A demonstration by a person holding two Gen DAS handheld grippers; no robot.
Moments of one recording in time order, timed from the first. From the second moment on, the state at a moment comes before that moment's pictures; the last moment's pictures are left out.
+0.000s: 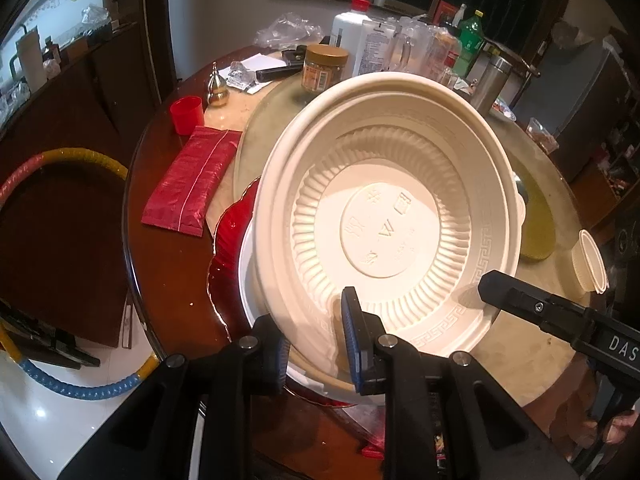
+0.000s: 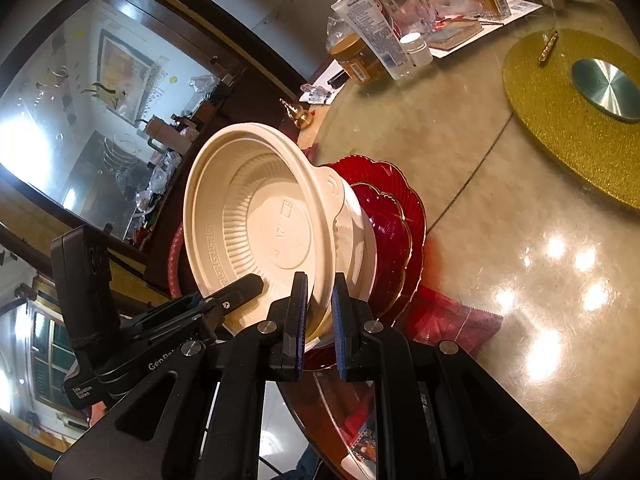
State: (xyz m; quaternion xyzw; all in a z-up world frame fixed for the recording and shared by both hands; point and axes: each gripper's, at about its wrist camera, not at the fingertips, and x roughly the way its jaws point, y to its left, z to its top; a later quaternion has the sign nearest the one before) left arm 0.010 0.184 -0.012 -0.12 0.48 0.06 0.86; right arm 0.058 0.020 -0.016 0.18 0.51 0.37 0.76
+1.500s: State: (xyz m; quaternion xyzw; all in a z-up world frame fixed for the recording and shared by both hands) left arm 0.025 0.181 -0.009 -0.10 0.54 0.04 0.83; right arm 0.064 0.013 -0.014 0.21 0.52 0.38 0.73
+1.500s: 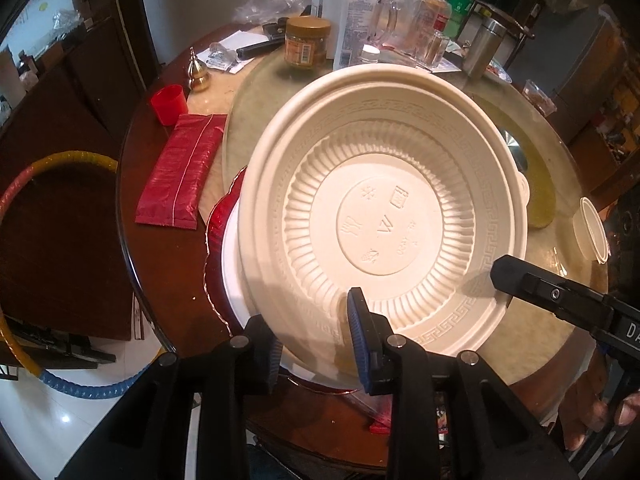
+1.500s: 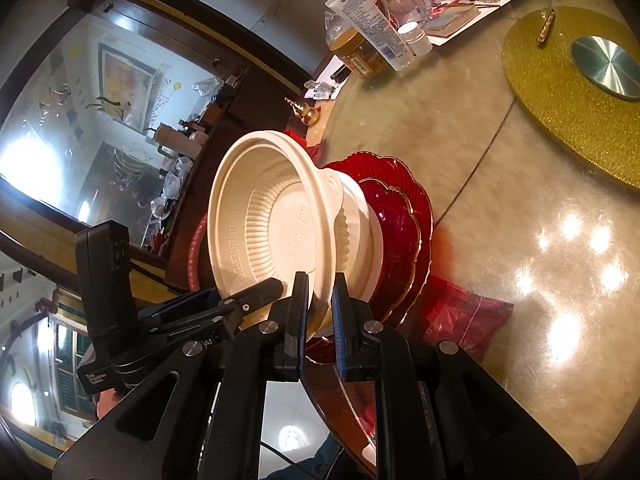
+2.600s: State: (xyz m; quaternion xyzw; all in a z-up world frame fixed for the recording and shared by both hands) left arm 0.023 0.190 0.011 -0.11 0.50 0.06 0.86; right arm 0.073 0.017 -0.003 0.22 0.51 0.37 0.74
